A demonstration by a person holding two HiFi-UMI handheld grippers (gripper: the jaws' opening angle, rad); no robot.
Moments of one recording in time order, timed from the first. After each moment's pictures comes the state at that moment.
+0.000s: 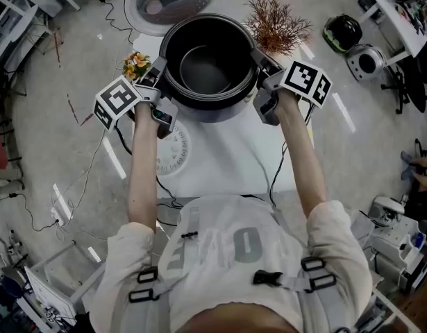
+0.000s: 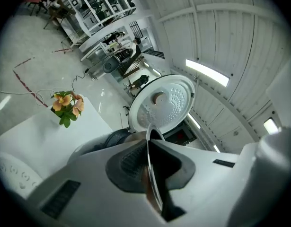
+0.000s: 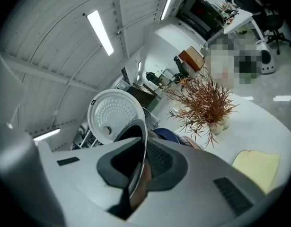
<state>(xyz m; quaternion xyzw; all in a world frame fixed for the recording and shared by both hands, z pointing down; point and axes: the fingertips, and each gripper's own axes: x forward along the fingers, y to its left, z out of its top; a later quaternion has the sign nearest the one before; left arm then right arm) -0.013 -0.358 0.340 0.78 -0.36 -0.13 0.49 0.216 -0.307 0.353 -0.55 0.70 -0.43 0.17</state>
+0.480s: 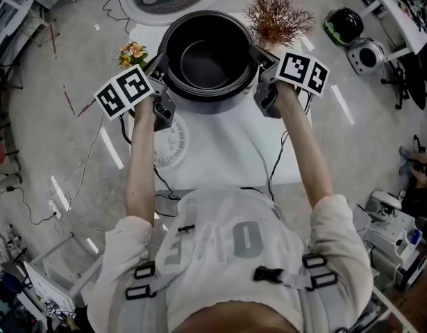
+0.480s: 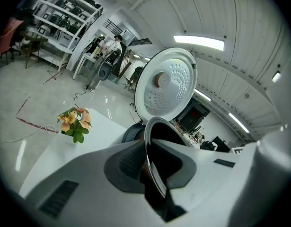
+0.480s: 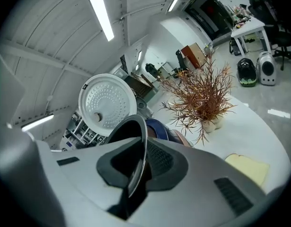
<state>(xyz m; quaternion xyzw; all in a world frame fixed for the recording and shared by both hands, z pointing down) -0.008 -0.361 0.380 0.82 -0.42 0.03 0.40 0.217 -0.310 0.387 -0.55 0.70 -0.44 0.08</state>
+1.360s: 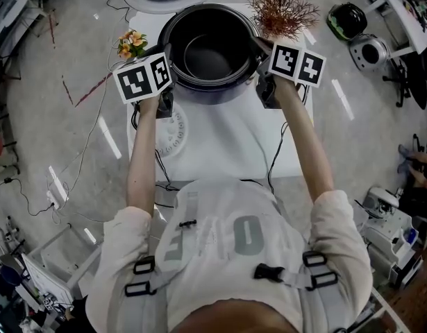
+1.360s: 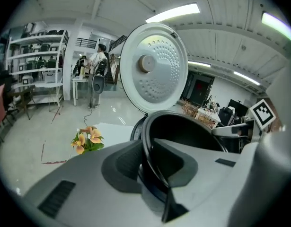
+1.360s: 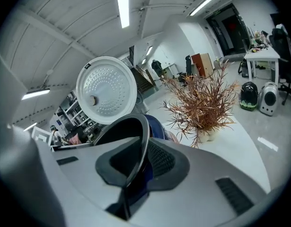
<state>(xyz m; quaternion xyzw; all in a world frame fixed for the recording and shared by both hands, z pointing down) -0.002 -0.361 0.402 0.83 -0.47 0.19 0.25 0.218 -0.311 0.401 -0.58 0.72 -0.38 -0.03</state>
